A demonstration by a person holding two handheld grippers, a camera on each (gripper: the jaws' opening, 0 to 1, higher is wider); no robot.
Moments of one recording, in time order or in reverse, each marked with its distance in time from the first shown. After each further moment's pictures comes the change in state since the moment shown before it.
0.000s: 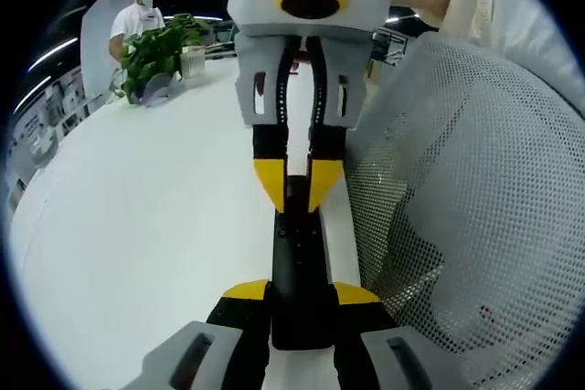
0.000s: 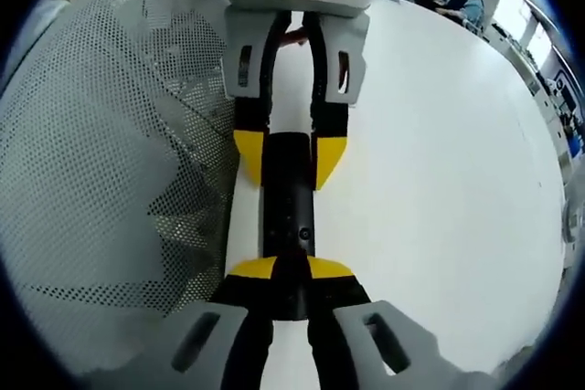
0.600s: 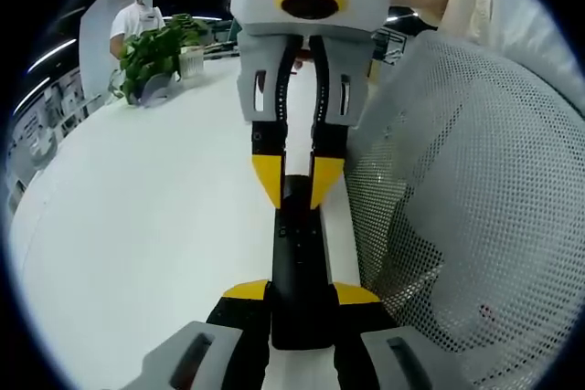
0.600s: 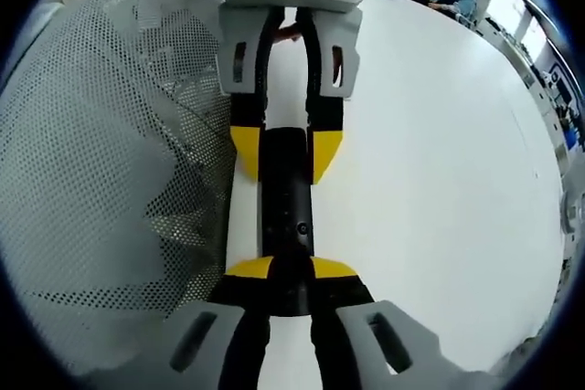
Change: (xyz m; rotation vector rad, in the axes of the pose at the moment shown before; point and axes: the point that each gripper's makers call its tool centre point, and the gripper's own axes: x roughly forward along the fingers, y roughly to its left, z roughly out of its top) left arm 0.000 0.000 -0.001 0.007 0.003 -0.002; right arm -0.001 0.001 -0.001 0.024 0.011 -0.011
